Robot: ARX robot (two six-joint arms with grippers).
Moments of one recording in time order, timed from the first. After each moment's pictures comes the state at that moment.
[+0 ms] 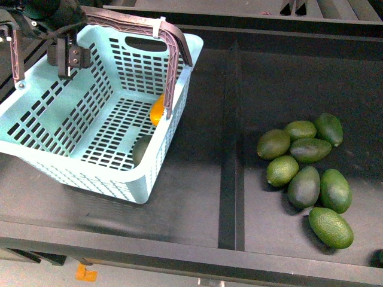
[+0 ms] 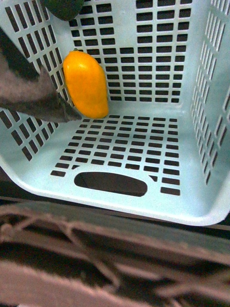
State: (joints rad) left arm -0.18 2.20 1.41 0.09 -0.18 -1.59; right arm 0.00 0.01 0.02 0.00 0.00 0.00
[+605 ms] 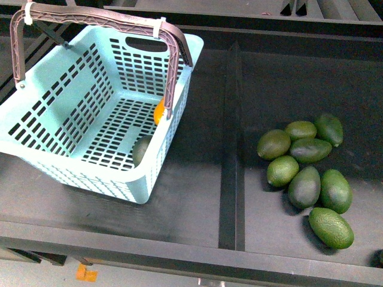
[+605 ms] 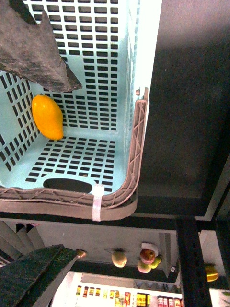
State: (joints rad) left arm -0.05 1.76 0.86 0.52 -0.07 -1.03; right arm 0.00 0.01 0.02 0.00 0.00 0.00
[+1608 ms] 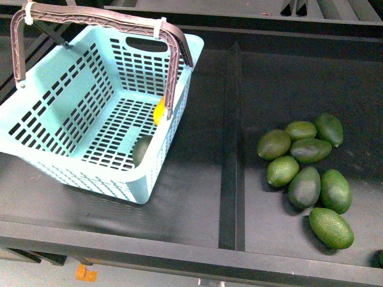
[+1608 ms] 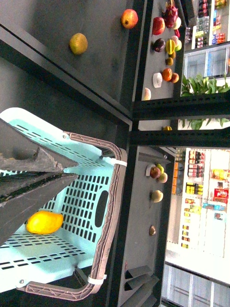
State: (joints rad) left arm 0.00 0.83 0.03 0.79 0.00 -0.01; right arm 0.00 0.00 0.02 0.00 0.00 0.00
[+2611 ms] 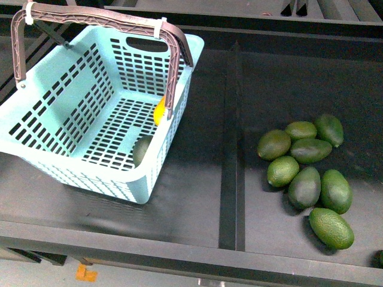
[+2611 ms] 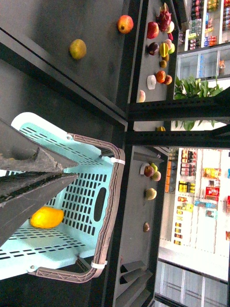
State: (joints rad) left arm 0.00 0.19 0.02 0.19 0.00 -0.01; right arm 0.00 0.00 0.02 0.00 0.00 0.00
